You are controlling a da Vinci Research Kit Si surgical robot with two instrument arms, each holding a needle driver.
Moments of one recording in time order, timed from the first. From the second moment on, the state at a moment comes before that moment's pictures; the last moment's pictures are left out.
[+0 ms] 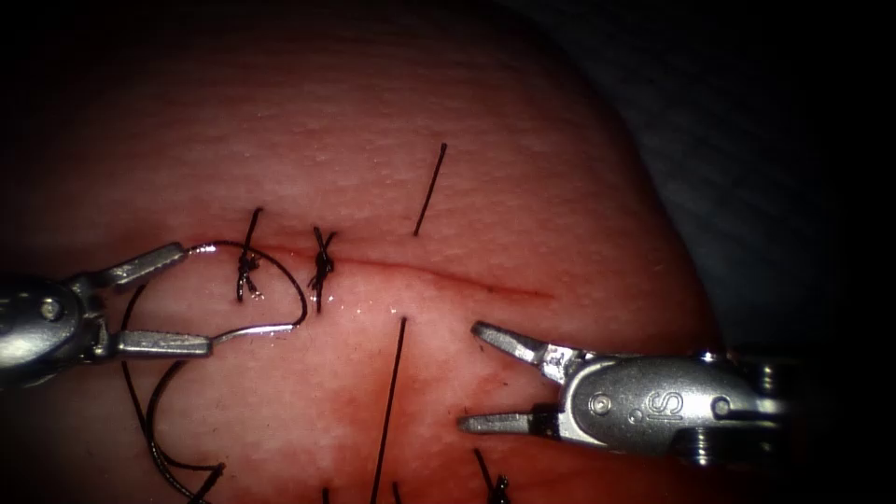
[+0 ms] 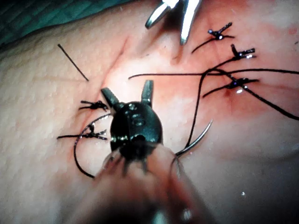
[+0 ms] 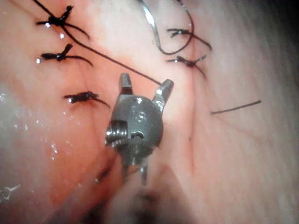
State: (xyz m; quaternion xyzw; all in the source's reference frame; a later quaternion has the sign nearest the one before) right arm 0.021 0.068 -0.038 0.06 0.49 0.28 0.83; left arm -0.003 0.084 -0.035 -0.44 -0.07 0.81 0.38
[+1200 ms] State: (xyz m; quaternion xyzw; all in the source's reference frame) right arm 0.023 0.080 -0.028 0.09 0.41 0.62 0.66; left arm -0.004 0.084 -0.035 -0.44 -0.07 0.81 0.38
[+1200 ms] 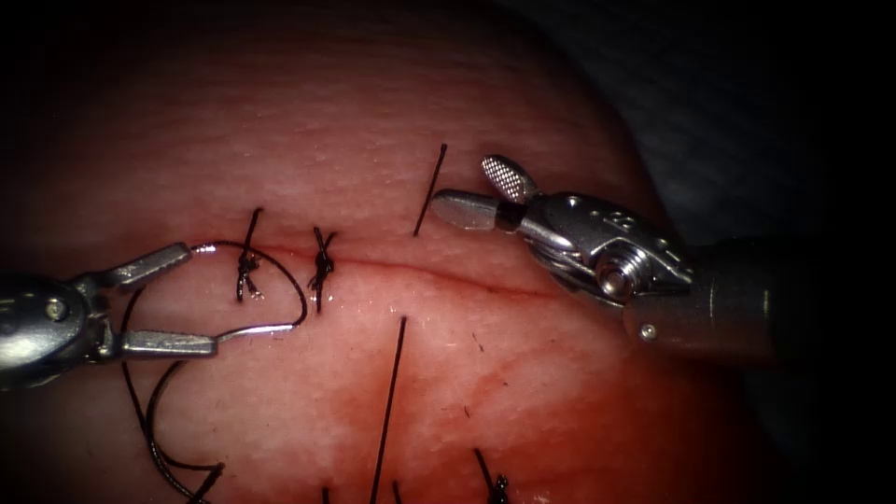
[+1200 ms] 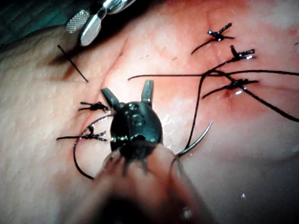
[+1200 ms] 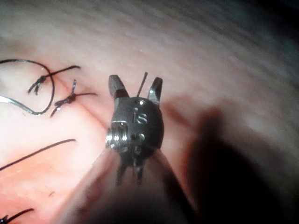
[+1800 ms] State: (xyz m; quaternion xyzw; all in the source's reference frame) right arm 0.025 0.081 -0.025 0.11 0.42 0.64 0.64; left arm -0.004 0.084 -0.035 -0.44 -0.07 0.81 0.38
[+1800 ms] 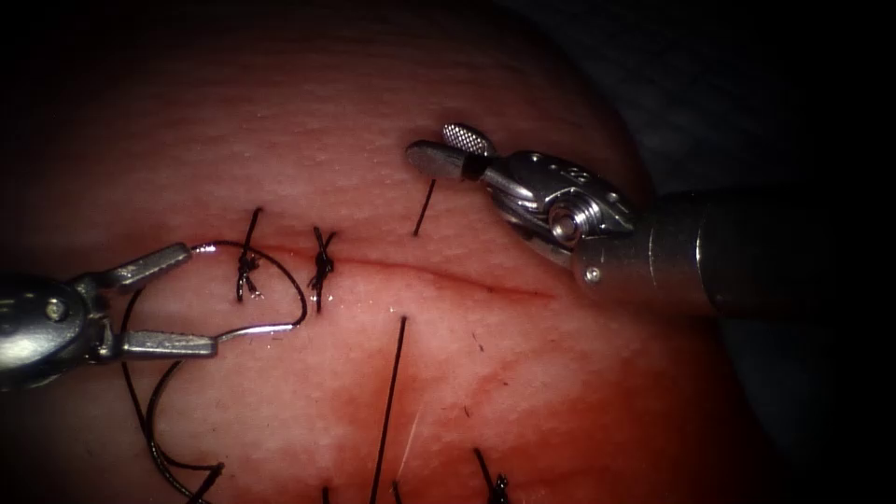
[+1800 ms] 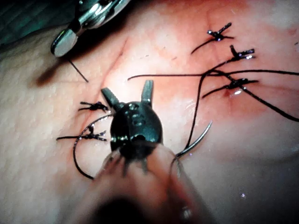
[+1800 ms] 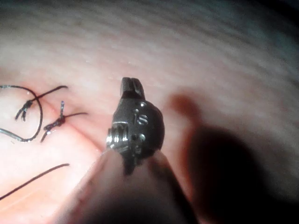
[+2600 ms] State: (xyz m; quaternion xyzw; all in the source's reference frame) right arm 0.024 0.084 -0.028 0.07 0.46 0.61 0.64; left arm -0.003 0.084 -0.035 -0.44 -0.07 0.81 0.37
